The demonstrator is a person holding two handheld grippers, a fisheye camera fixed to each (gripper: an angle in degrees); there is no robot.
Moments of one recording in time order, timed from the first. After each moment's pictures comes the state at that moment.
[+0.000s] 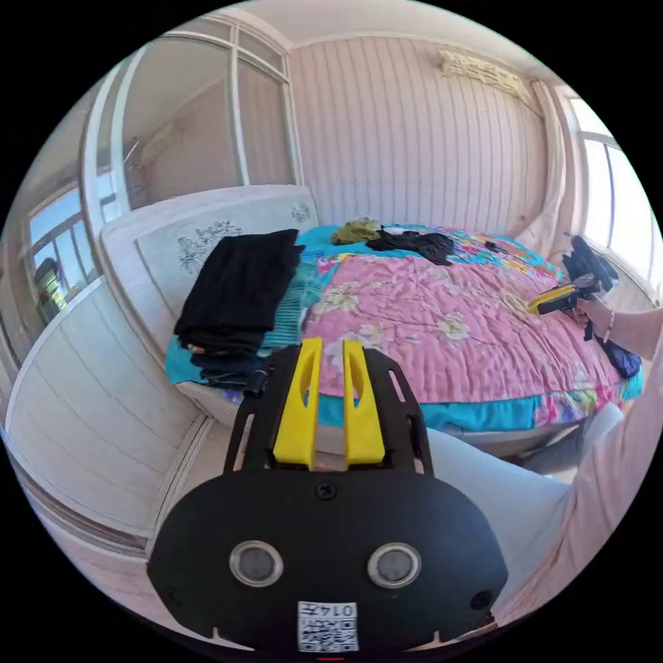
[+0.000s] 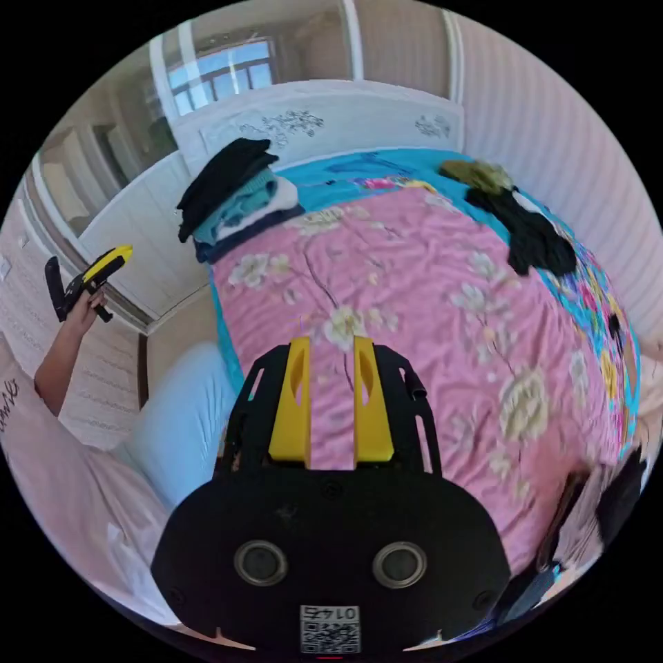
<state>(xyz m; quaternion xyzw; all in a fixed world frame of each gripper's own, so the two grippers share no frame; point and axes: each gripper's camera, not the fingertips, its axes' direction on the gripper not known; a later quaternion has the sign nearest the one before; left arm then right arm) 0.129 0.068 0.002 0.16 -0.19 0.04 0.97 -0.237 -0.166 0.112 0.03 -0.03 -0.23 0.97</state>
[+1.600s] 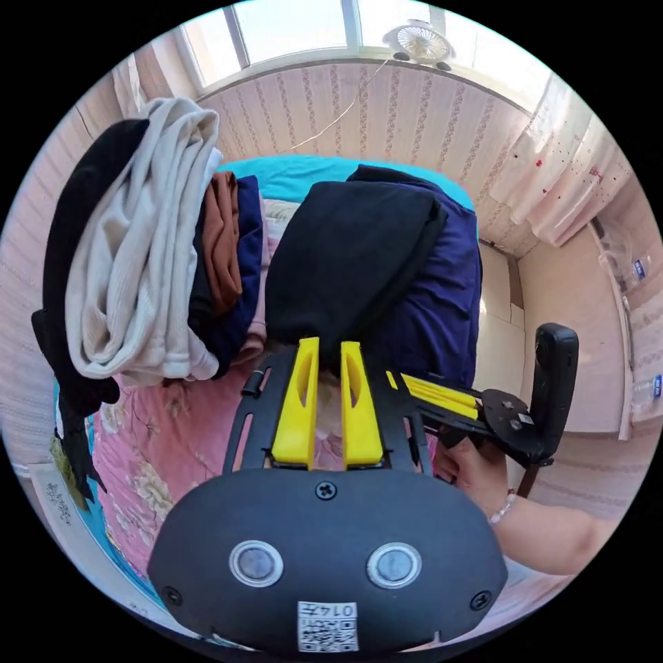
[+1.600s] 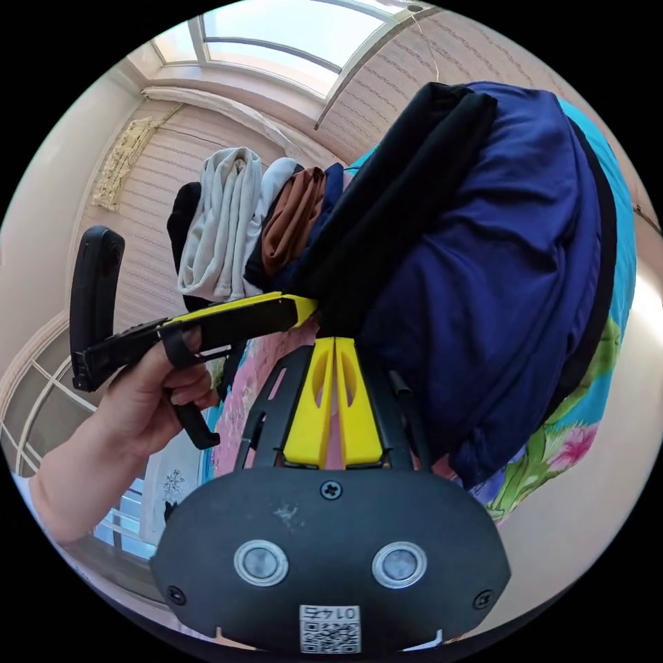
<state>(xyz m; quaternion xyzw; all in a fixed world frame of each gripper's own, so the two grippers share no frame) 0.933 -0.138 0.550 -0.09 0.09 0.54 0.83 0.435 0.210 -0.278 0.36 -0.11 0.43 0.82</state>
